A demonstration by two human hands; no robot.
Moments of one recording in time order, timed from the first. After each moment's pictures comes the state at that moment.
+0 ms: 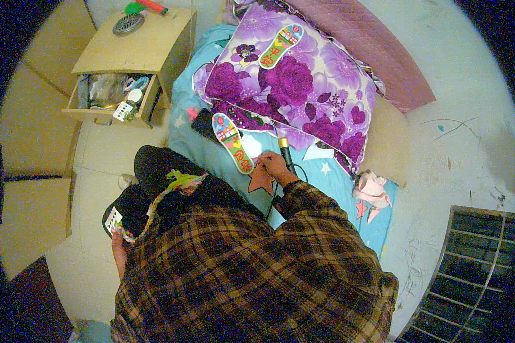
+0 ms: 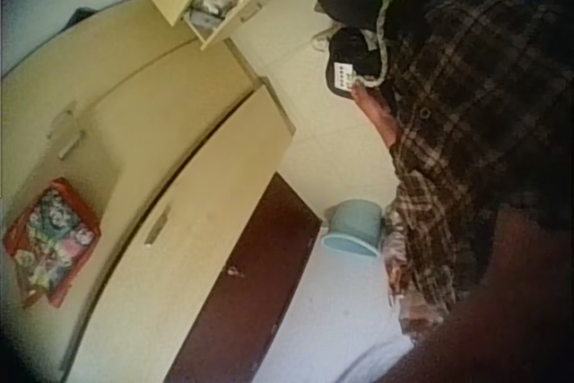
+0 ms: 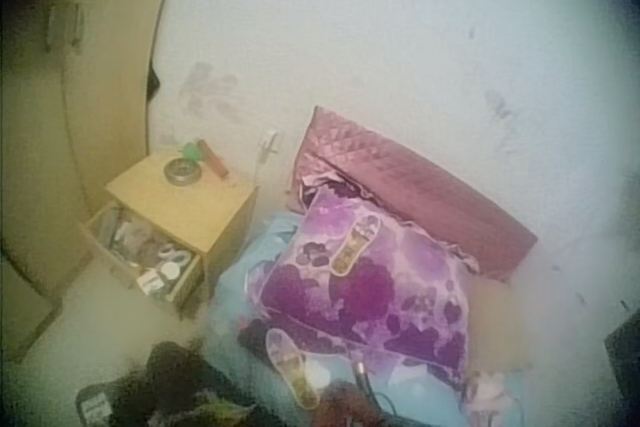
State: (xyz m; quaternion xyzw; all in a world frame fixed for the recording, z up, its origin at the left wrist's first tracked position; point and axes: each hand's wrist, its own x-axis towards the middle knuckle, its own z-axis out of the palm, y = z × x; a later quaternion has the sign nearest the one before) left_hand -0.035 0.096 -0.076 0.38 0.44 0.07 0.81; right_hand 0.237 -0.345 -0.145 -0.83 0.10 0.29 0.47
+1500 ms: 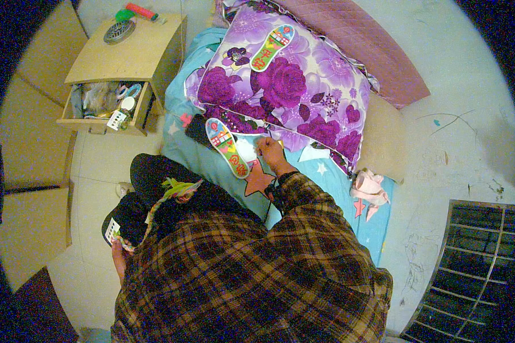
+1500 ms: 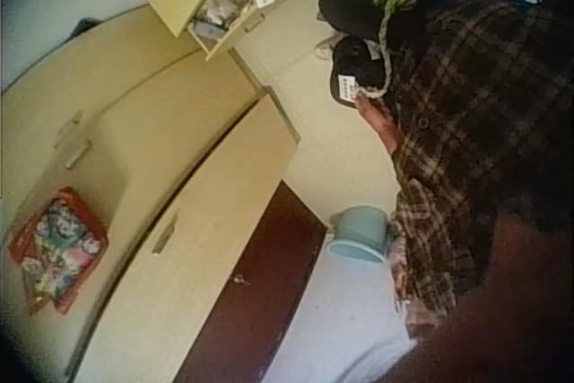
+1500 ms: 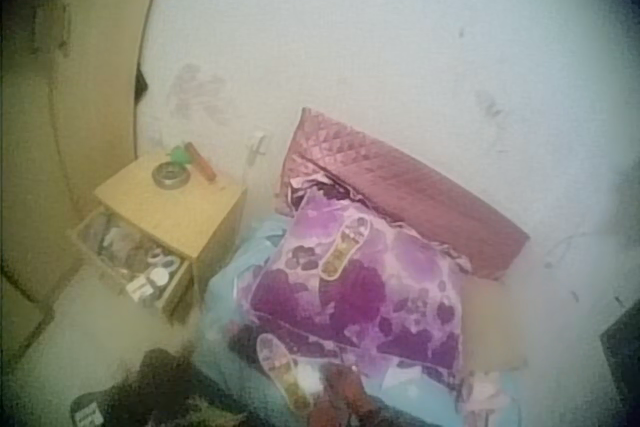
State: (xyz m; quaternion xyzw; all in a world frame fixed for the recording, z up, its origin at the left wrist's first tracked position) left_hand -0.039 0.100 -0.084 0.36 0.45 0.10 0.81; right_hand 0.276 -0.327 -0.125 -0.82 0.11 0.18 0.53
